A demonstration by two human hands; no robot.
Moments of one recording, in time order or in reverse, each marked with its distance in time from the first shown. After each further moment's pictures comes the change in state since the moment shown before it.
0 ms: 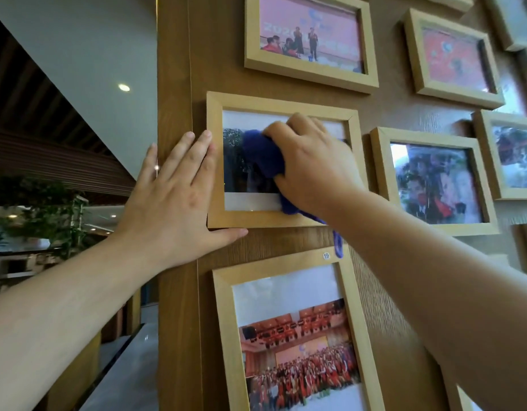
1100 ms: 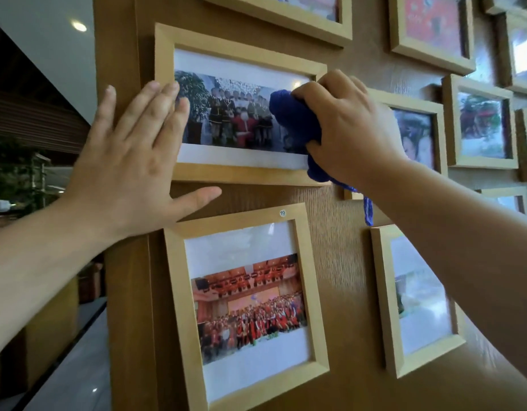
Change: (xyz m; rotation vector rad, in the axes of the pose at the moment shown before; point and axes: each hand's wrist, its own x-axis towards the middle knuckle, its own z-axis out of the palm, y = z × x) left_hand -0.008 0.021 -0.005 -0.064 0.062 0.063; right_hand -0.046 0.064 -0.033 -0.154 -0.064 0.023
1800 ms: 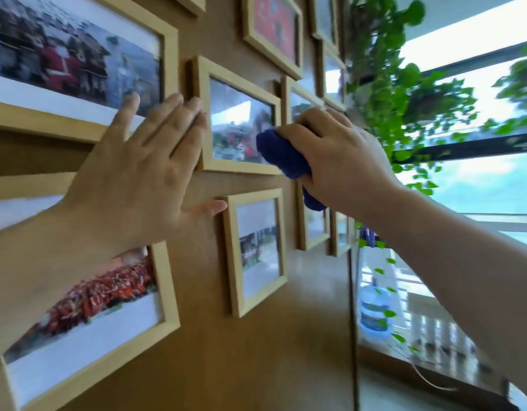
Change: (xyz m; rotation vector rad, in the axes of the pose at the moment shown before) left_hand 0.019 0.161 0.000 -0.413 0.185 0.241; right_hand -0.110 0.063 -0.128 -0.408 -0.318 -0.063
